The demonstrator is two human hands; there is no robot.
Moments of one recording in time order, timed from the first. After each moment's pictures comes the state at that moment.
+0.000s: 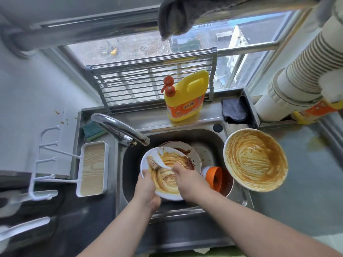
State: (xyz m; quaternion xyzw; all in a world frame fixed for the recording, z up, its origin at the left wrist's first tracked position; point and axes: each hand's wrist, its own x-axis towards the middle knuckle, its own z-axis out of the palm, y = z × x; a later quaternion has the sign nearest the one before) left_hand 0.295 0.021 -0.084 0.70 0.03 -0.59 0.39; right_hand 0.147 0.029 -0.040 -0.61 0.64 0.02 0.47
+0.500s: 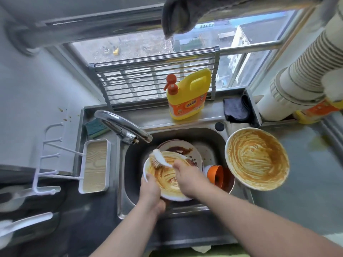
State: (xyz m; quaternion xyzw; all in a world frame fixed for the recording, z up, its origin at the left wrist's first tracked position) left_hand 0.283 0.037 -0.071 0.72 0.02 -0.58 0.39; right_hand 0.153 0.020 -0.047 -0.61 0.64 0.03 0.47
